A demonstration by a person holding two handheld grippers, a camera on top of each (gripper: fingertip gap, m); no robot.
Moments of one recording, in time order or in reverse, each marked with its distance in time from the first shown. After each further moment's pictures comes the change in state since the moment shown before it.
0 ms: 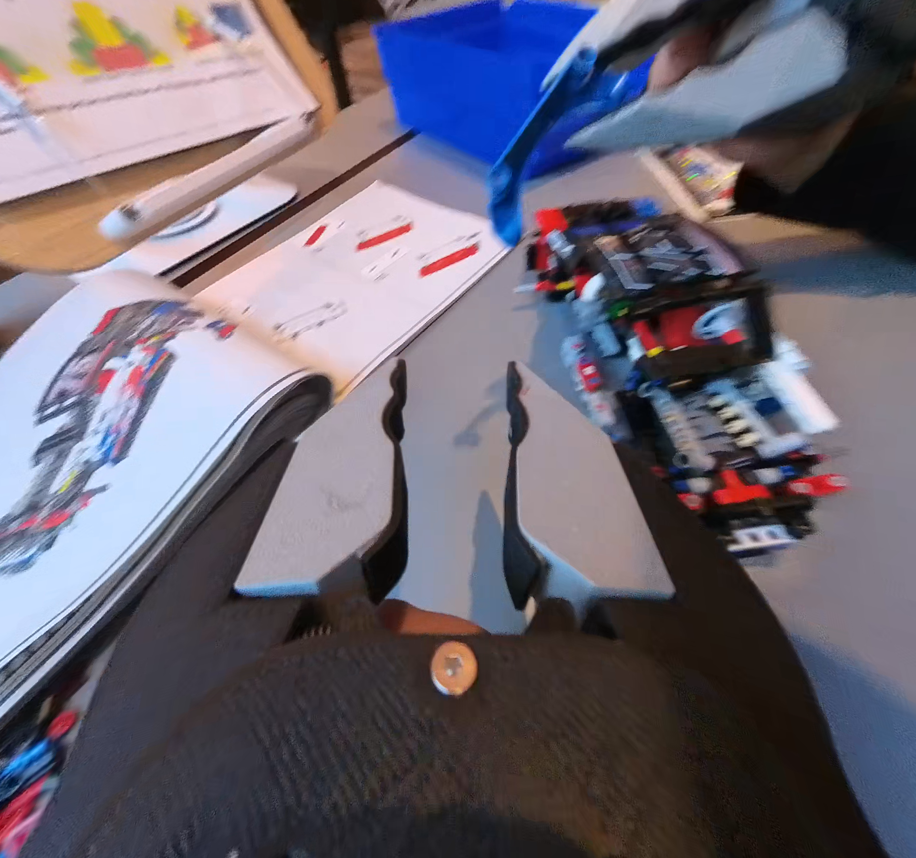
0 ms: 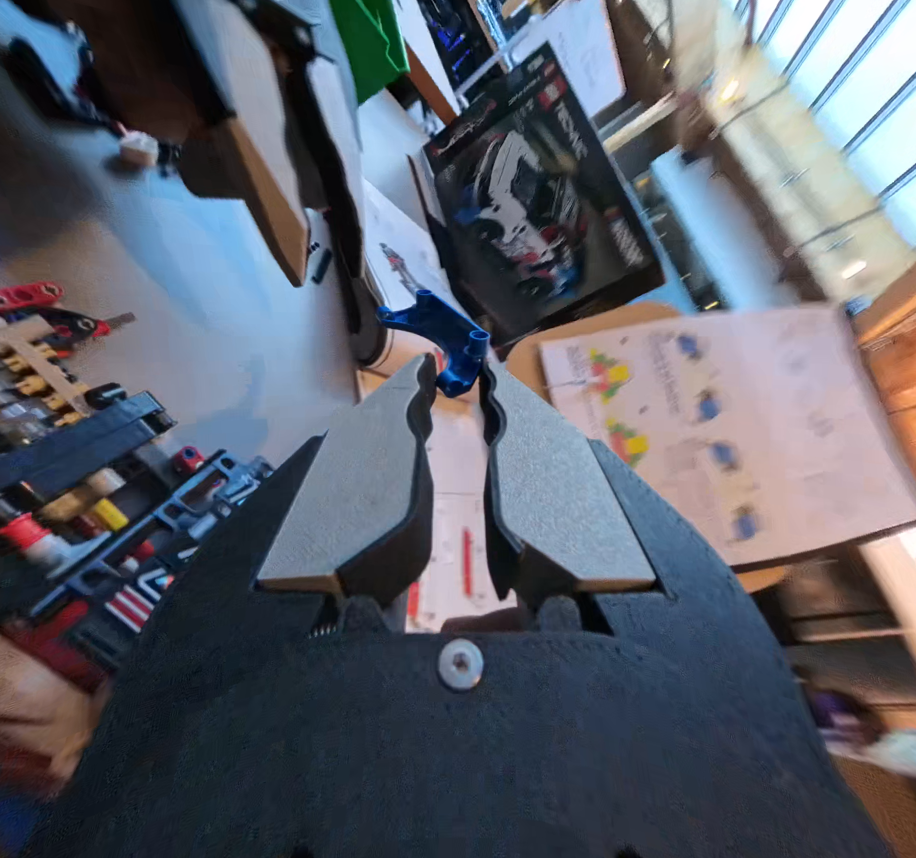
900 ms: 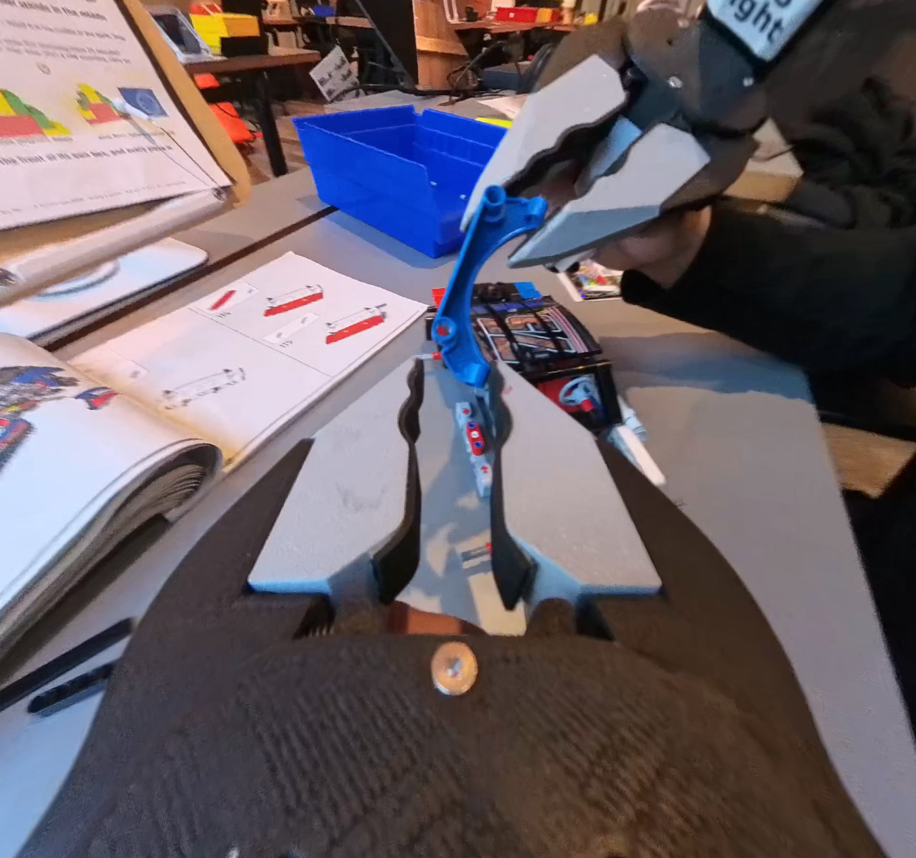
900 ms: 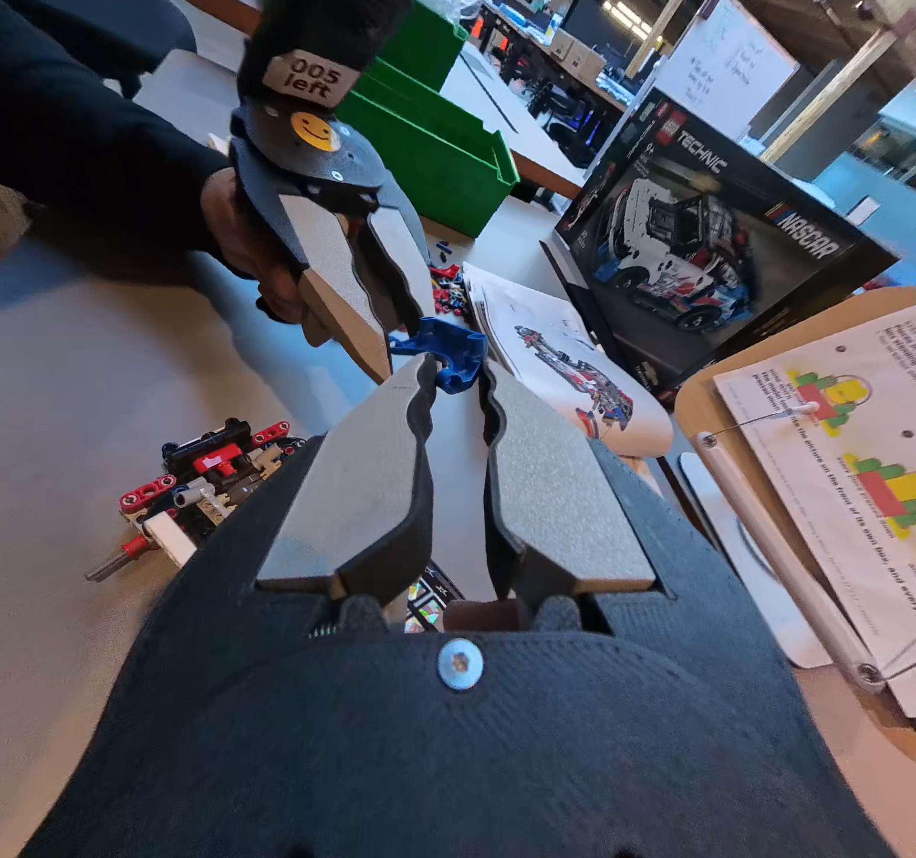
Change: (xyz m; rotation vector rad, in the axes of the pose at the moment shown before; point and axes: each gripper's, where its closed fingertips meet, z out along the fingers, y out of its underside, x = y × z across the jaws) left arm 0.053 -0.035 -0.002 0.131 0.132 -0.069; right arm -0.023 -0.043 -0.010 0.171 -0.302 0.373
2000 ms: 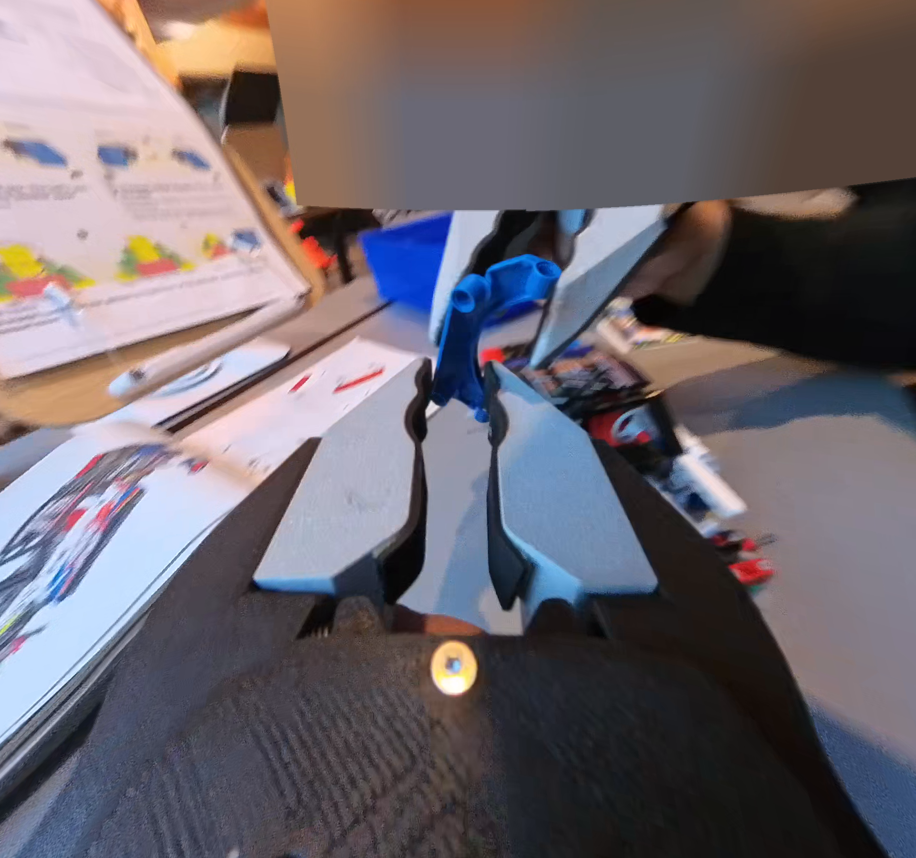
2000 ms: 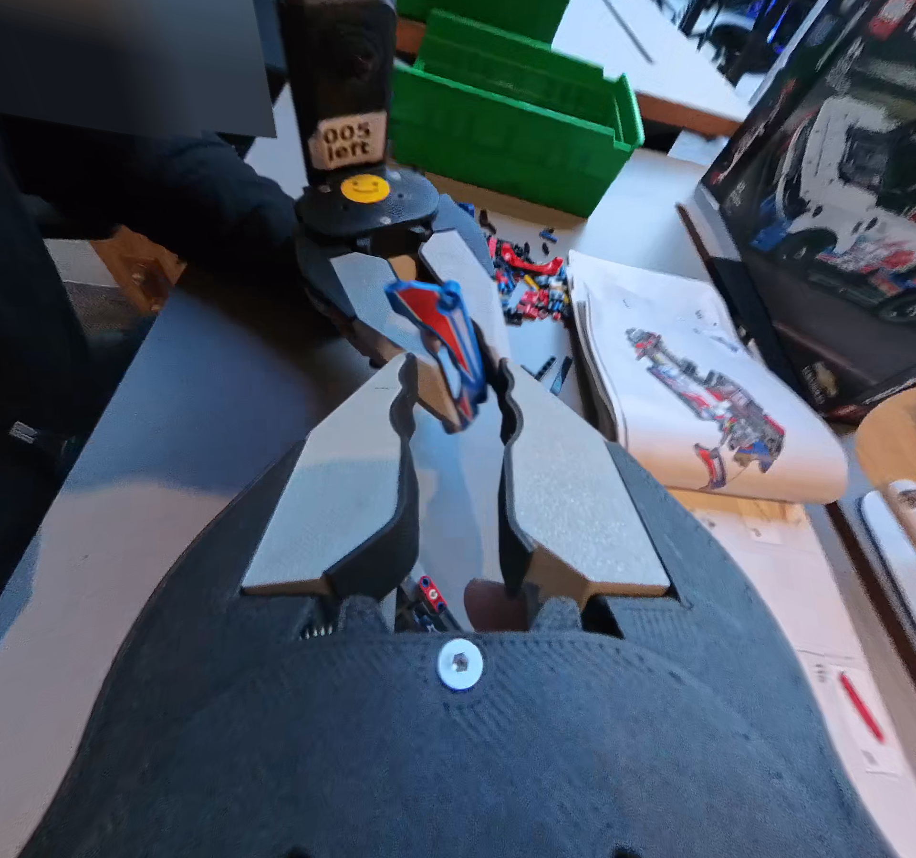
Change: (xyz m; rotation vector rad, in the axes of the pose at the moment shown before) left arm -0.015 -0.018 -0.008 0.216 -0.081 0.147; right arm -0.020 -0.014 0.040 -0.090 -0.281 0.184
